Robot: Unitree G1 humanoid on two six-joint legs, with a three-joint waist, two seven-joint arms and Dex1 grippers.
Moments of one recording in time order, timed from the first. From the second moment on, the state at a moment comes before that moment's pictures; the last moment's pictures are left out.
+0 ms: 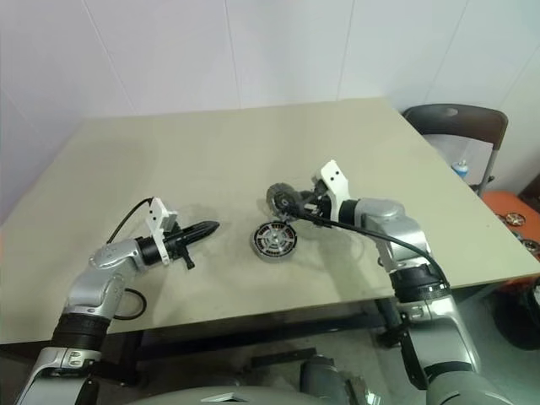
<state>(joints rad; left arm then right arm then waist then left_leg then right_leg) -0.24 0.43 0.04 0.16 -0.36 0.25 -0.95 -0.55 -0.45 0.11 0.14 0.32 0.59 0.87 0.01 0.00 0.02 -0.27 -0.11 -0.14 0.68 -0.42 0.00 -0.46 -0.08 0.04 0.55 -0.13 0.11</state>
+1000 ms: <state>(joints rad) -0.27 0.42 0.01 0.18 -0.34 0.23 -0.91 -0.47 -0.56 0.23 -0.04 0.15 0.42 0.91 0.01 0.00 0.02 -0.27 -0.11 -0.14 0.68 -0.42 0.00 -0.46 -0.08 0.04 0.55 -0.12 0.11</state>
